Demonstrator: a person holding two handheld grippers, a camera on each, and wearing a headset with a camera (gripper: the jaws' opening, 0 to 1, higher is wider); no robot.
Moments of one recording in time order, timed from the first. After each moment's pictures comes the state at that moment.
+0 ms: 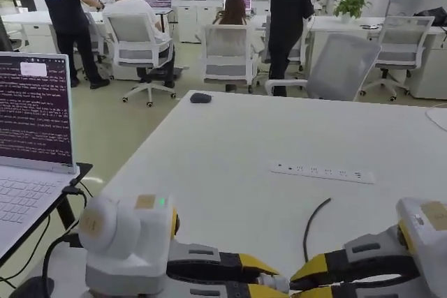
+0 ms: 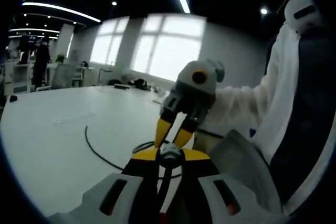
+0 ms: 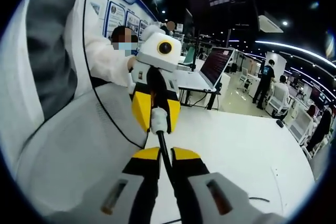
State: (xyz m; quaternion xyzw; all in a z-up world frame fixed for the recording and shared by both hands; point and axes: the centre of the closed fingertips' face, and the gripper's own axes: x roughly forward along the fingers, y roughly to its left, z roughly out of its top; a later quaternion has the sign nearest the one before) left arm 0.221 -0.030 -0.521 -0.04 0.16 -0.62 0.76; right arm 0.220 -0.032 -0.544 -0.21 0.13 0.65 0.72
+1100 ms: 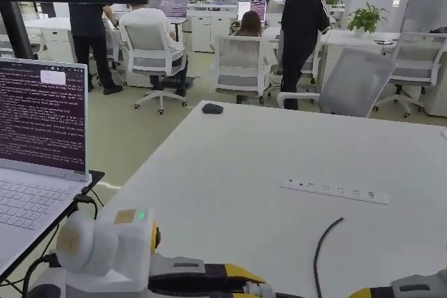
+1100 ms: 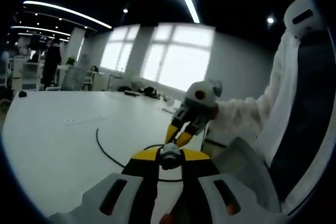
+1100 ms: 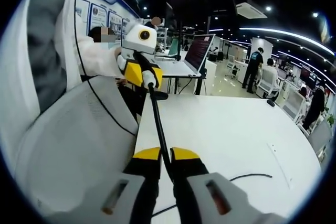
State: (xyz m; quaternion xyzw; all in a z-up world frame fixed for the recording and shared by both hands) left arm 0.235 0.003 -0.515 -0.08 0.14 -0.59 0.79; right arm 0.239 -0.073 -0.568 -0.19 0.18 0.61 0.75
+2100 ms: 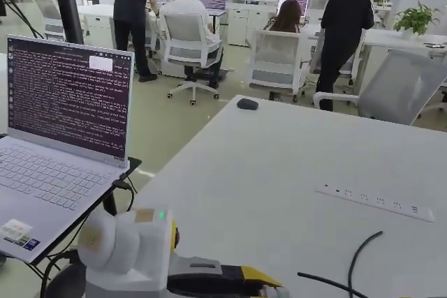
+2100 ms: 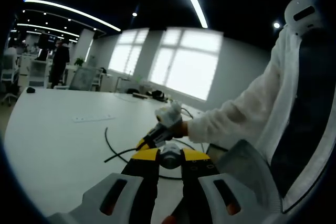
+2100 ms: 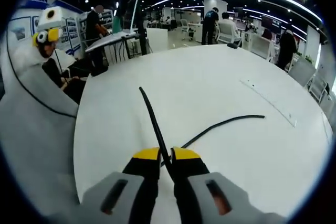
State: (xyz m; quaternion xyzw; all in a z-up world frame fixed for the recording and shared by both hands) left arm 0.244 0.024 -0.518 -0.10 0.14 -0.56 0.81; right arm 0.363 -0.125 -0.710 -0.13 0.34 0.43 0.82
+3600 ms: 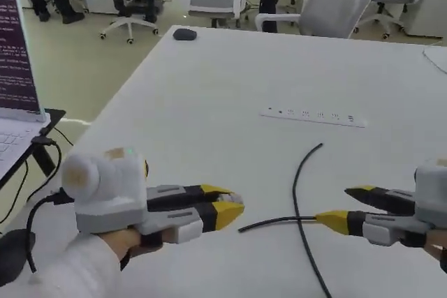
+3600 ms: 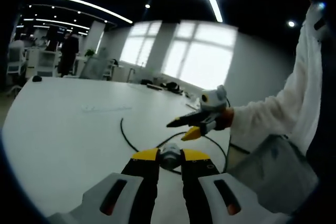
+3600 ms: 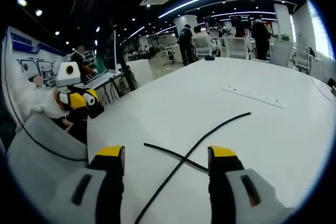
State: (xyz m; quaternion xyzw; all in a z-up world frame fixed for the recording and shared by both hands) left arm 0.328 0.000 -0.591 -0.08 0.18 -0.52 0.83; right arm 0.349 -0.144 -0.634 0.01 0.27 0.39 0.88
